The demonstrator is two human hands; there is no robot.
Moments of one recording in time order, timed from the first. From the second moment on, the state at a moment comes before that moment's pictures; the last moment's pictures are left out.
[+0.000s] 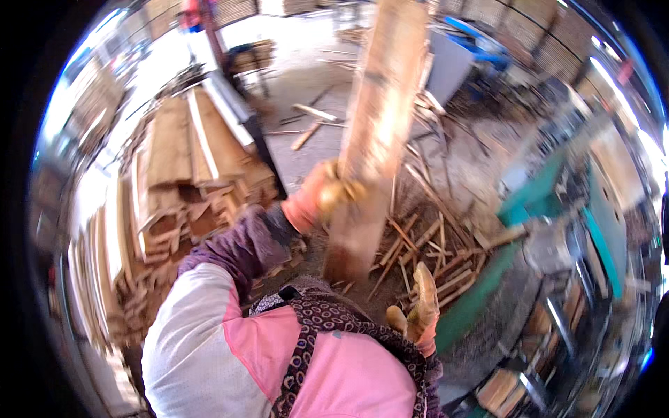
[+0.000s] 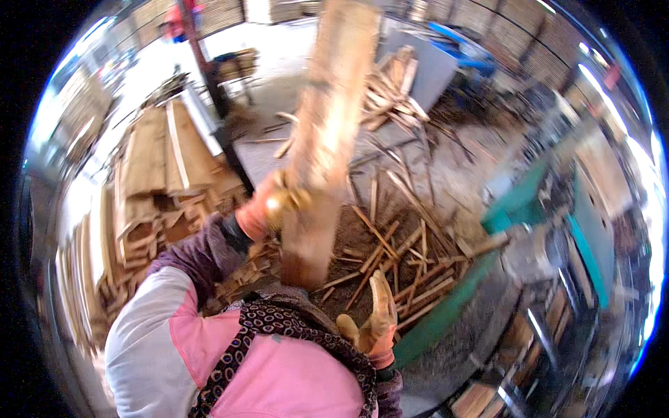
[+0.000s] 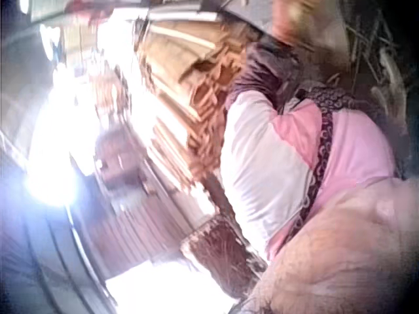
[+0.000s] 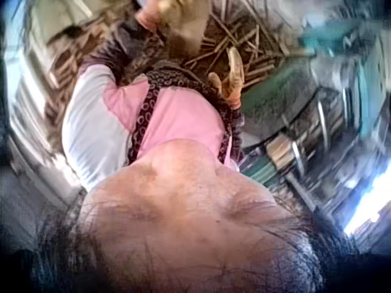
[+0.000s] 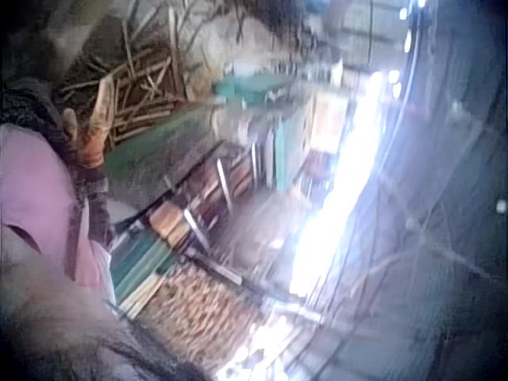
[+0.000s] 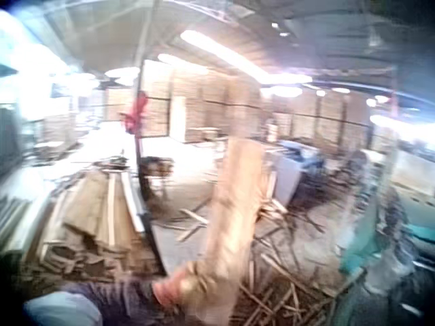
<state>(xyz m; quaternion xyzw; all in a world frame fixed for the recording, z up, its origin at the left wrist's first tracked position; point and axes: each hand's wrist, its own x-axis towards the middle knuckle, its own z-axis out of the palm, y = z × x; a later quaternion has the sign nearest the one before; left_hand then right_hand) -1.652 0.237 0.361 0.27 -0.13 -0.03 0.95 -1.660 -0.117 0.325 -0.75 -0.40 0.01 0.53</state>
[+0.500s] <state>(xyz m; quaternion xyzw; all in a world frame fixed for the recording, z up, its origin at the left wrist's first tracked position) -1.813 0.646 0.403 0.86 0.45 -0.18 -0.14 -1.532 0.036 0.290 -0.68 -0.45 0.14 0.57</state>
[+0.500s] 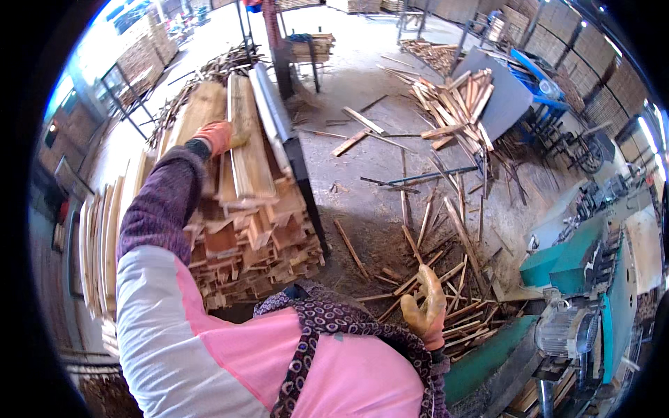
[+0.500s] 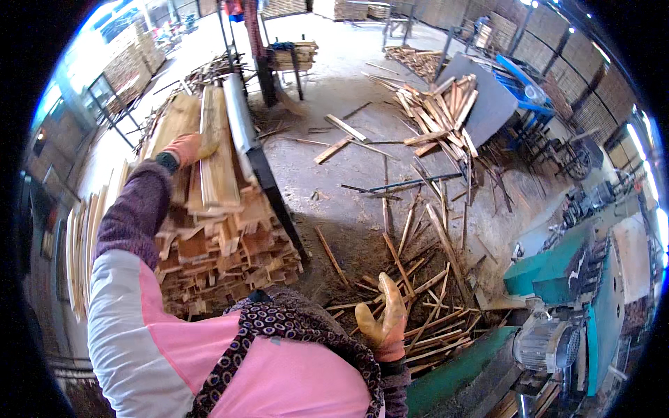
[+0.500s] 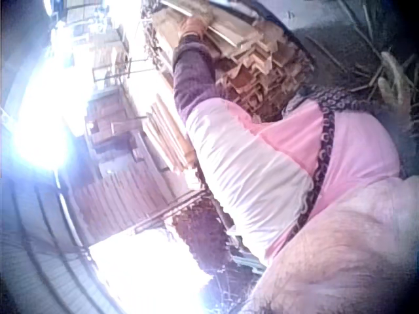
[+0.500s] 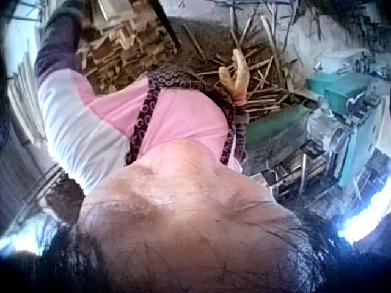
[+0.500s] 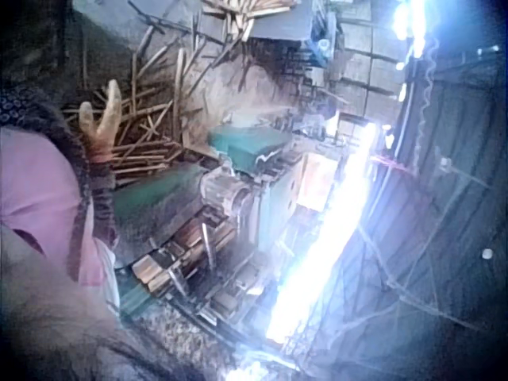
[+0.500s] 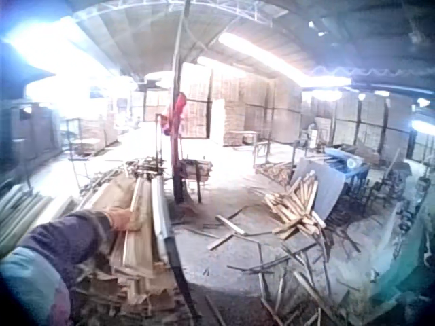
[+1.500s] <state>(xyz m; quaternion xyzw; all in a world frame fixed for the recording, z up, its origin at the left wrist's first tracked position) -1.113 0.664 0.132 0.91 0.14 -0.22 0.33 -1.054 0.090 0.185 -0.88 -0.14 0.29 0.34</state>
